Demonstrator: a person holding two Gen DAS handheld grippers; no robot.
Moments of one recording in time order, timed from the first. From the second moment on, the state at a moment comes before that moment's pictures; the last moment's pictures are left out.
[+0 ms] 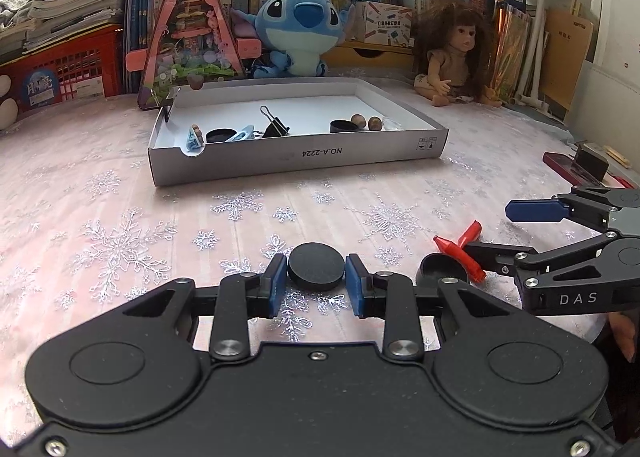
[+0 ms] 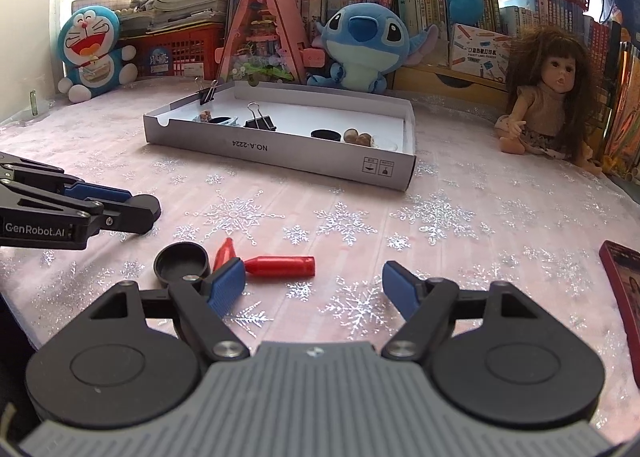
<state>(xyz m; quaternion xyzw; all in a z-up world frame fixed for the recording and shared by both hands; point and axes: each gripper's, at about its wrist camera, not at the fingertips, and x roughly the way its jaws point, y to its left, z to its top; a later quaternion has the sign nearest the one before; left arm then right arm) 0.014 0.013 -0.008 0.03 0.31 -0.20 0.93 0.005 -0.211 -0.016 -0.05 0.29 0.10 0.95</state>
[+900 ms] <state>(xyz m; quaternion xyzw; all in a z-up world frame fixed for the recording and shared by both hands) 0.020 0.018 -0.007 0.01 0.31 -0.17 0.94 0.007 -0.195 -0.015 -0.05 0.29 0.11 0.95</state>
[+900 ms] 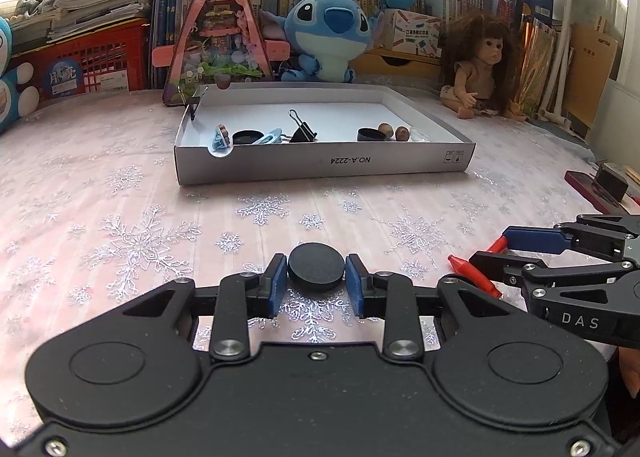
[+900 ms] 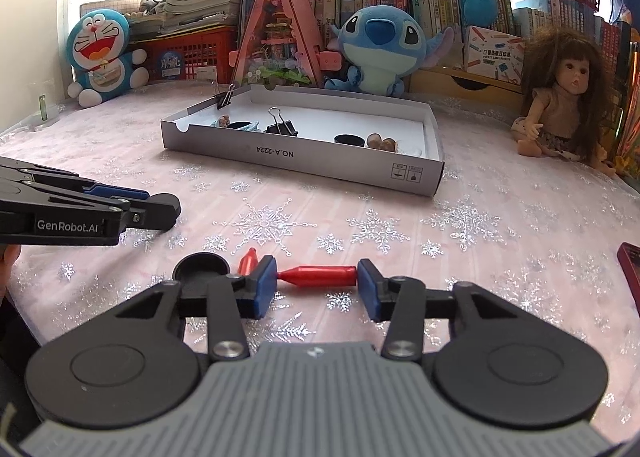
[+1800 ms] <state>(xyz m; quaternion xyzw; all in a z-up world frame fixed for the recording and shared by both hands) 0.070 0.030 0.047 -0.01 0.26 -0.14 0.96 0.055 -0.219 0.032 0.00 0.24 0.05 0.97</state>
